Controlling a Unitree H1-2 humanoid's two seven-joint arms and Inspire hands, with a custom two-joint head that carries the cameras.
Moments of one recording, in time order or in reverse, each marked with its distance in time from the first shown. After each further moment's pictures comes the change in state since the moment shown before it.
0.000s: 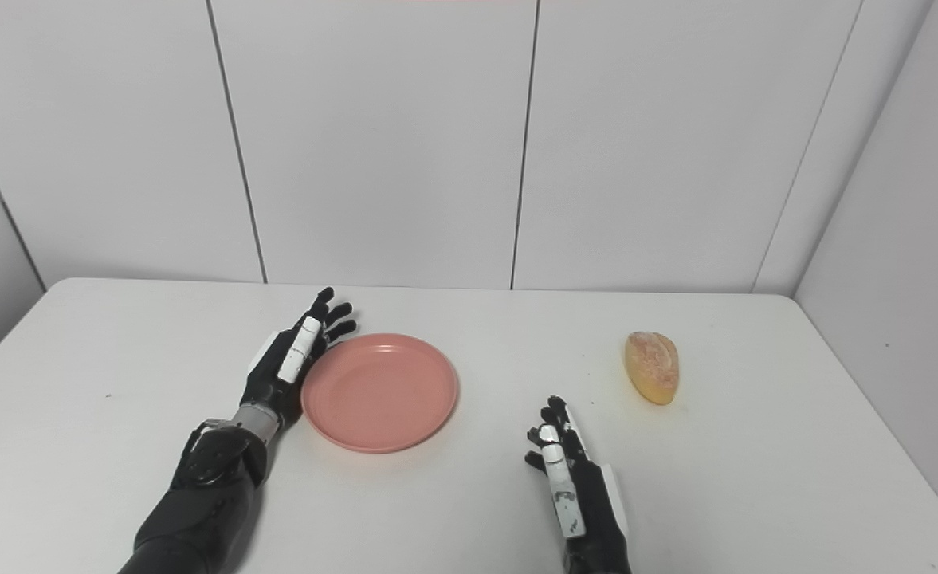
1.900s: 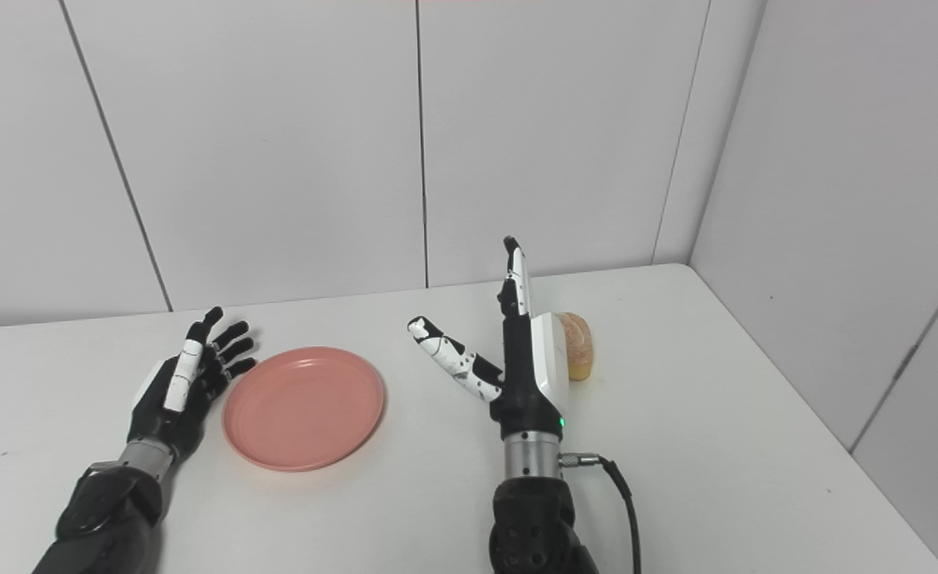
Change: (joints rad) left arm -0.021 0.060 0.054 0.074 -0.045 -0.029 -0.091; right arm -0.294 0.035 -0.062 -0.013 -0.581 0.023 -0.248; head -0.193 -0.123
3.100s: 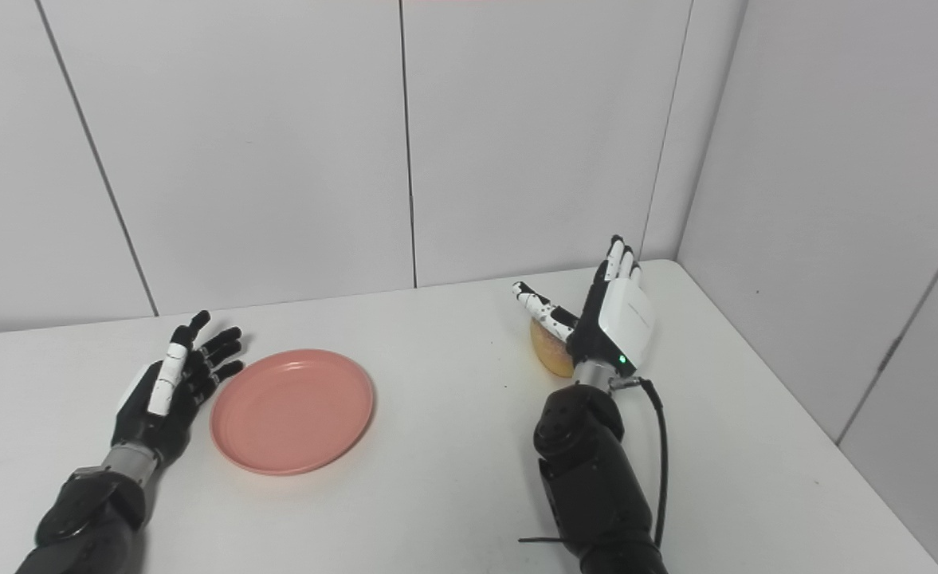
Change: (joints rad) left arm -0.017 0.018 0.015 0.037 -0.021 -0.001 -0.061; right arm -0.283 -0.220 -0.128 0.618 0.010 0.149 -0.257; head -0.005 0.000
